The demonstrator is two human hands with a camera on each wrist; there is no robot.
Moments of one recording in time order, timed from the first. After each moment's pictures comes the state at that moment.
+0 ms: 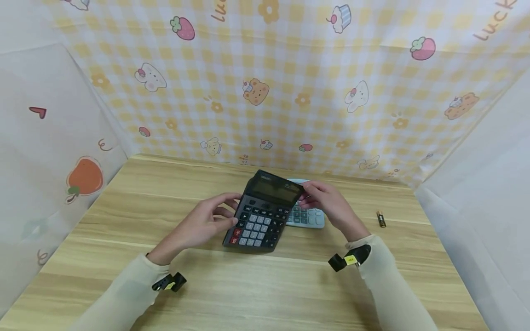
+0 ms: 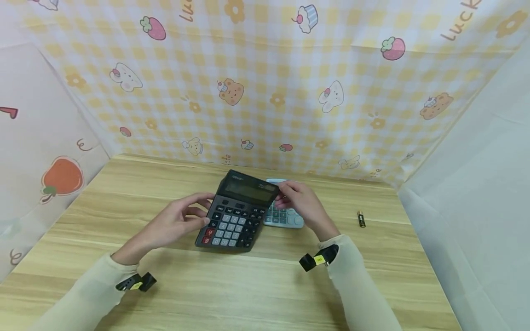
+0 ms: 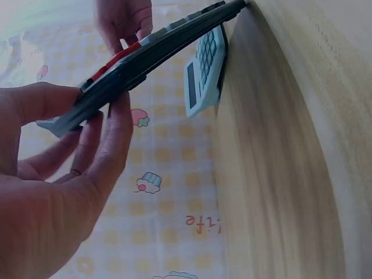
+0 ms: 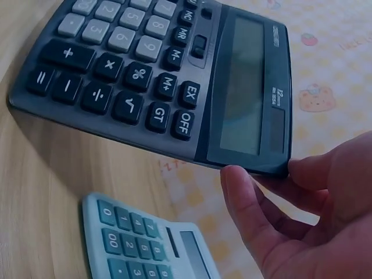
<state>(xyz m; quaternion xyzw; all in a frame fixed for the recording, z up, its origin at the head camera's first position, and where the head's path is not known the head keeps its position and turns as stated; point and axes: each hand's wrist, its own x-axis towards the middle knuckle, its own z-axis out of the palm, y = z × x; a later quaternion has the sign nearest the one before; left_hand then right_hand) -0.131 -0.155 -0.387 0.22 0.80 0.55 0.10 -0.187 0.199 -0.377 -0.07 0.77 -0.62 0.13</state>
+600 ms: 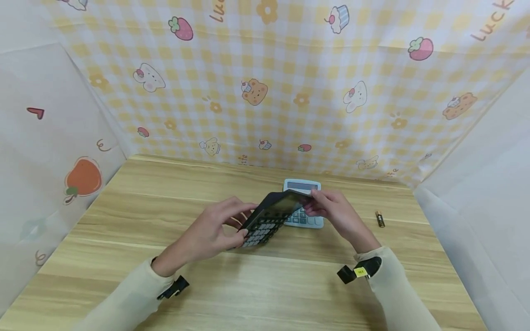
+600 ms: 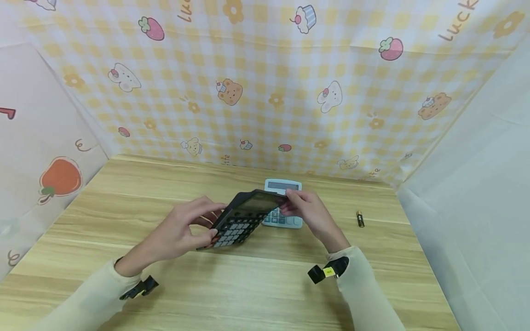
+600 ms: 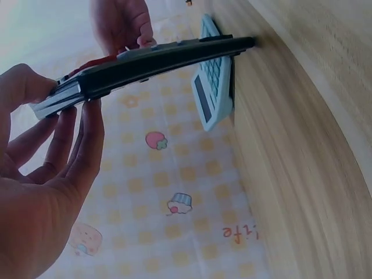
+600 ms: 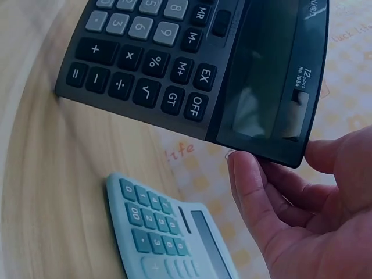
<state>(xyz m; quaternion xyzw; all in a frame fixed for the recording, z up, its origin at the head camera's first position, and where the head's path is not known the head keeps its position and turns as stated) -0.117 -0.131 -0.382 0.40 0.77 0.48 -0.07 -0.169 0.220 -0.386 -0.10 0.75 -0.65 0.13</state>
